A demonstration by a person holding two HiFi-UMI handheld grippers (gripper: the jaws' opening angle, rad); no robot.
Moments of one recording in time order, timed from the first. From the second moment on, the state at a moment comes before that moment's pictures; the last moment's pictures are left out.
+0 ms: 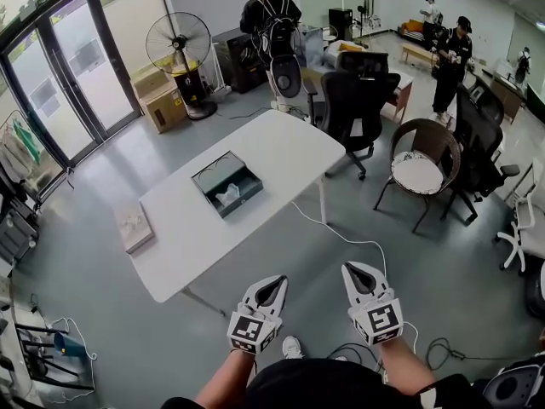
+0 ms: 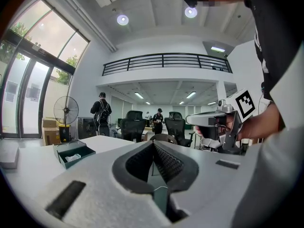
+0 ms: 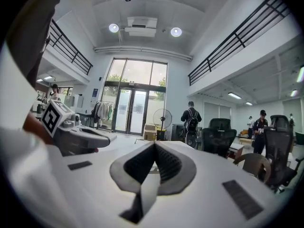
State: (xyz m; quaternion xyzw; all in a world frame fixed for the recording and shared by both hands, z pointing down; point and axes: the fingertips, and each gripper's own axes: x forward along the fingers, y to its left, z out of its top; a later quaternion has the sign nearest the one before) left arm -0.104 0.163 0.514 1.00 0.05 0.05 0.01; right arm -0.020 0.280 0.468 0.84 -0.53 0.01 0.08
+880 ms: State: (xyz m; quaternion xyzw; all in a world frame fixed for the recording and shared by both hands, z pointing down) left arm -0.084 0.071 0.516 1.00 0.05 0.04 0.01; right arm 0.009 0.176 0.472 0.84 -0.54 0.02 0.07
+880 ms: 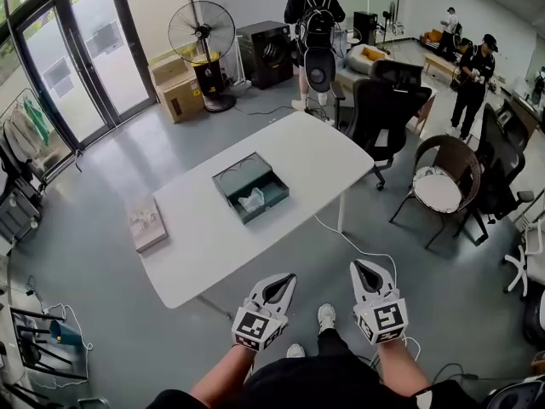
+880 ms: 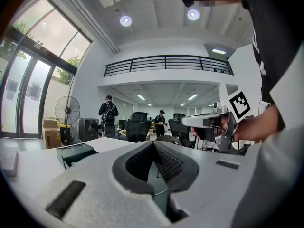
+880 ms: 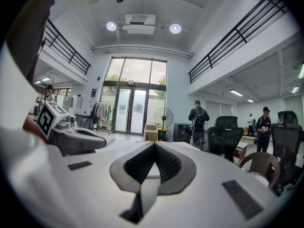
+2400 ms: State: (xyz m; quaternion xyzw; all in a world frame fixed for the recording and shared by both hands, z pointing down) left arm 0.116 -0.026 0.520 0.99 -0.11 0.09 0.01; right arm 0.239 0.054 0.486 0.75 -0.66 0.04 0.03
